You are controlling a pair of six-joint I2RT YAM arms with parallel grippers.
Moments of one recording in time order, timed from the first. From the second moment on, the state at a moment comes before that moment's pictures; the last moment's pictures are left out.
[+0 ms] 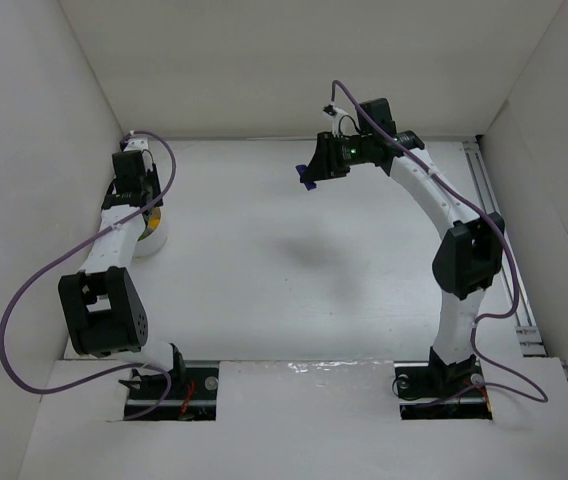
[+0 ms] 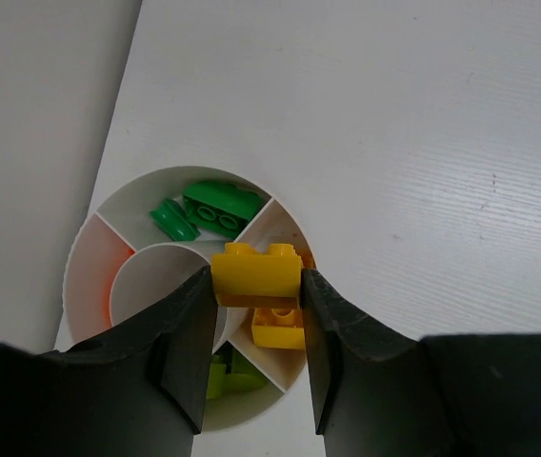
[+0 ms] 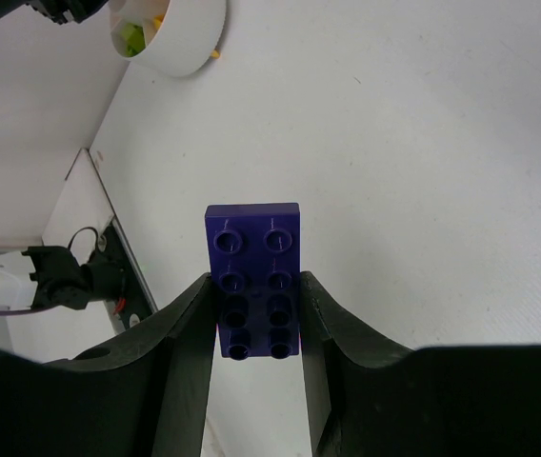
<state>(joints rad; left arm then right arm) 0.13 1.51 1.15 -0.29 -0.17 0.01 0.37 1.98 1.91 -0.63 -0.78 0.23</state>
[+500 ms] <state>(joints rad) 0.13 1.52 1.15 -0.27 -0.19 0.02 0.37 1.98 1.91 -0.63 -0.78 0.23</state>
